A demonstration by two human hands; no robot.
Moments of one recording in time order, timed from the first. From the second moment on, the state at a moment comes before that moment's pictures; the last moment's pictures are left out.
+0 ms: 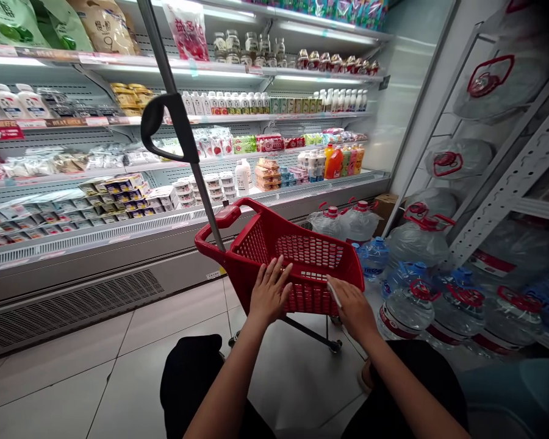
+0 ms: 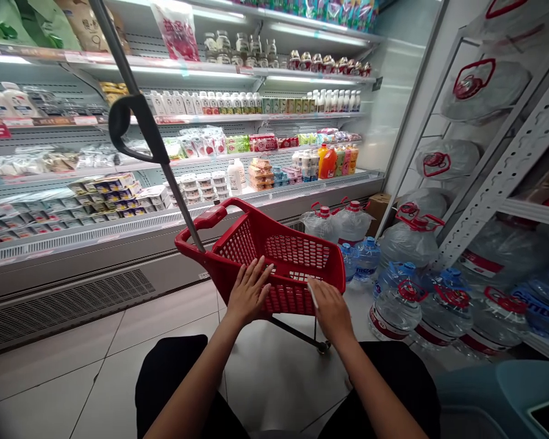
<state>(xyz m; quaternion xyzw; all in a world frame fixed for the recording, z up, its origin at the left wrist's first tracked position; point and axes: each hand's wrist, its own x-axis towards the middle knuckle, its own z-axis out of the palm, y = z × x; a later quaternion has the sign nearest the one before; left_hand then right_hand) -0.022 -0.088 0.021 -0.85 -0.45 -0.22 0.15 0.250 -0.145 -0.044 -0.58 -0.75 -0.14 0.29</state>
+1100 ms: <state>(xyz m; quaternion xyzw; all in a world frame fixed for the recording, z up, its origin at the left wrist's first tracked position) 0.025 -0.110 -0.014 -0.81 -0.53 -0.22 0.10 0.173 -0.192 -0.043 -0.50 -0.80 -0.15 0.28</state>
